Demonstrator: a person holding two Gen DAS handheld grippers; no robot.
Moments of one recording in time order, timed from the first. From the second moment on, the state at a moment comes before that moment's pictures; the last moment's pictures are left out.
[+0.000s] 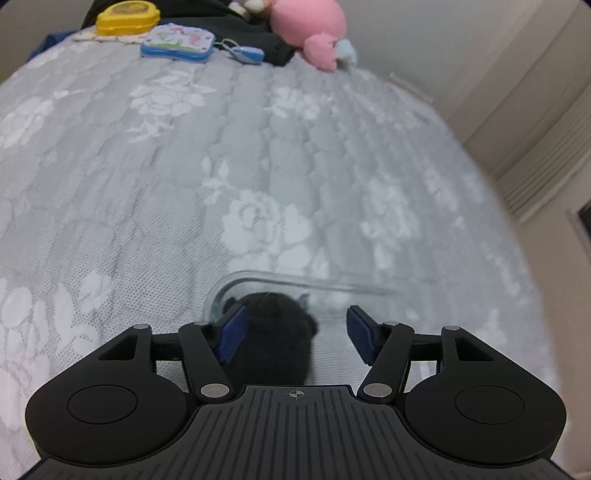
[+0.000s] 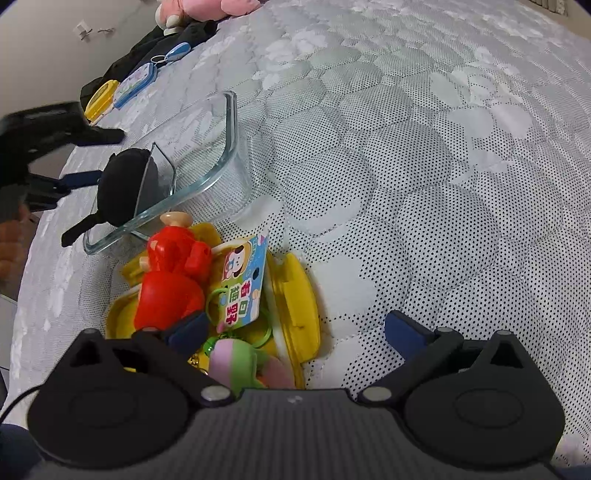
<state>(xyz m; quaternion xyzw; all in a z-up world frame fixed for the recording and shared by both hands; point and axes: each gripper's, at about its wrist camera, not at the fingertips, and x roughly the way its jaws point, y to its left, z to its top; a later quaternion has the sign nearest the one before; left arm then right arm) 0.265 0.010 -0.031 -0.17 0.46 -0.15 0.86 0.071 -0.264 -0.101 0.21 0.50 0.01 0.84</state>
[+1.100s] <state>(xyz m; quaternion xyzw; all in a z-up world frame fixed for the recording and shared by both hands) 0.184 0.053 -0.007 -0.18 0.43 -0.08 0.88 0.066 -0.267 -0.094 0.23 0.48 0.01 0.84</state>
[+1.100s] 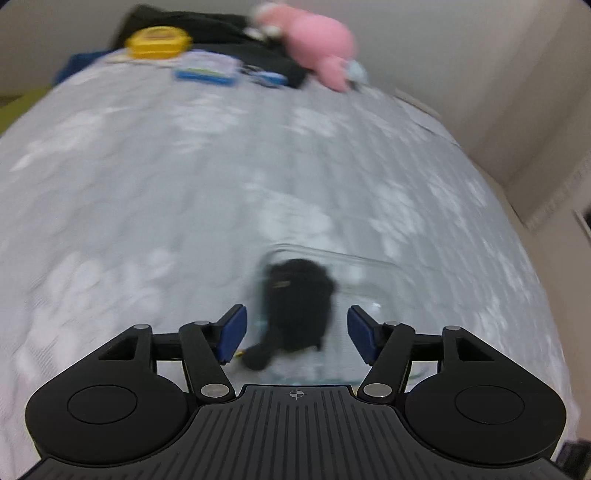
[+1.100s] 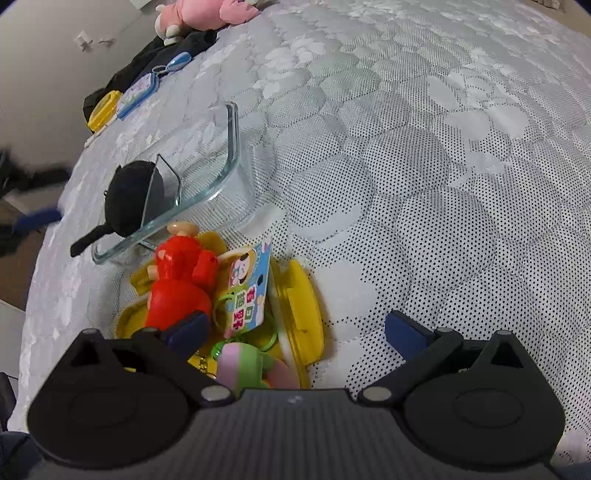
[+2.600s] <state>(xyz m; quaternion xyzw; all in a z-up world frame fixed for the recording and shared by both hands) 0.156 0.096 -0.045 -0.19 0.53 -0.16 0.81 0.241 -0.103 -0.039 0.13 0.64 0.16 0.74</state>
